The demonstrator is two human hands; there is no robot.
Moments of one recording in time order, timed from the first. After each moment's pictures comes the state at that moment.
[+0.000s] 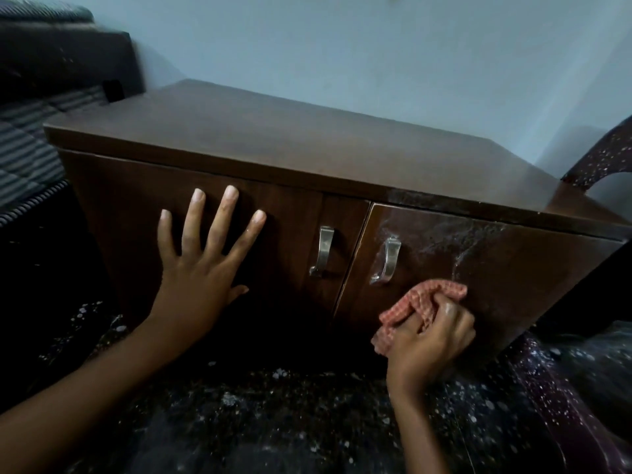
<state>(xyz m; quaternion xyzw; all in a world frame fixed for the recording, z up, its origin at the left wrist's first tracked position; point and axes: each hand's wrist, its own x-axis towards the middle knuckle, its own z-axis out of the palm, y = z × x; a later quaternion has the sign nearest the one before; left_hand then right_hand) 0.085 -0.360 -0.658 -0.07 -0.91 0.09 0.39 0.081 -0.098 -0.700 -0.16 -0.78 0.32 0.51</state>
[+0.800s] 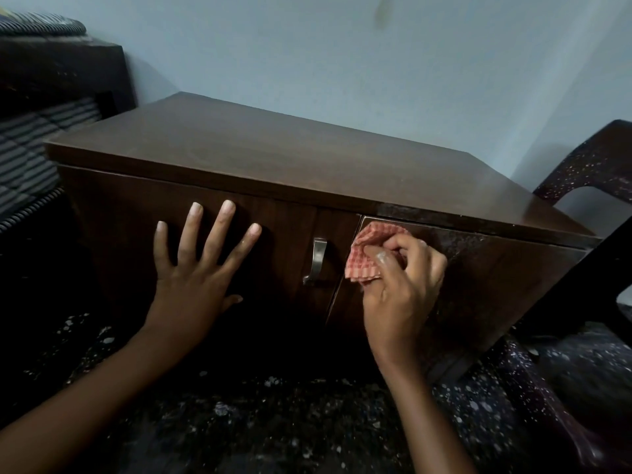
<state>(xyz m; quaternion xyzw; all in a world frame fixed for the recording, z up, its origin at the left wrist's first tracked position) 0.081 -0.362 -0.660 -0.08 -0.90 0.10 0.41 0.083 -0.133 -0.616 0.07 -0.80 0.22 0.56</state>
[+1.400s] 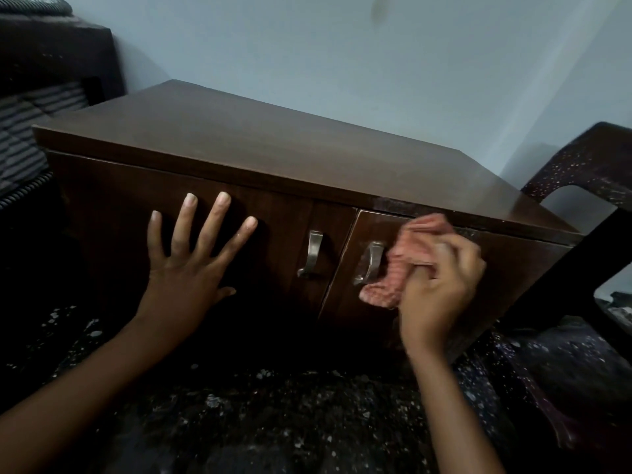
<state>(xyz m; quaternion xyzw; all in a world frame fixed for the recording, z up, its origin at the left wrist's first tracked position) 0.080 -0.365 -0.660 -0.09 -0.91 0.08 0.41 0.081 -0.096 -0.609 -0.02 -0.77 0.32 0.55</state>
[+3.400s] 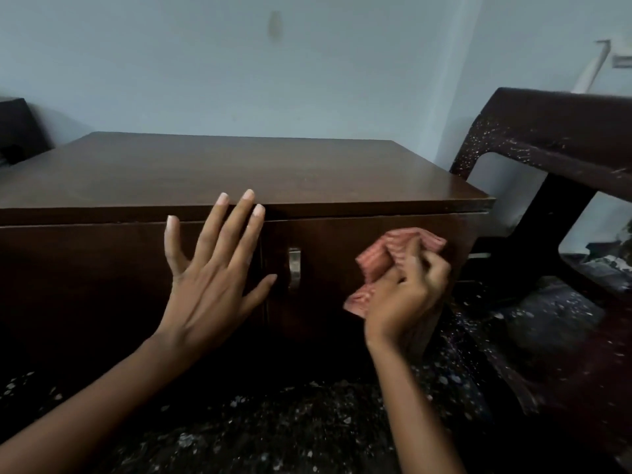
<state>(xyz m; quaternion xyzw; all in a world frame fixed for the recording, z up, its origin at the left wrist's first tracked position) 0.088 -0.251 -0.598 -0.15 -0.90 0.02 0.42 0.069 -0.044 -0.632 -0.17 -0.63 0.49 0.58</state>
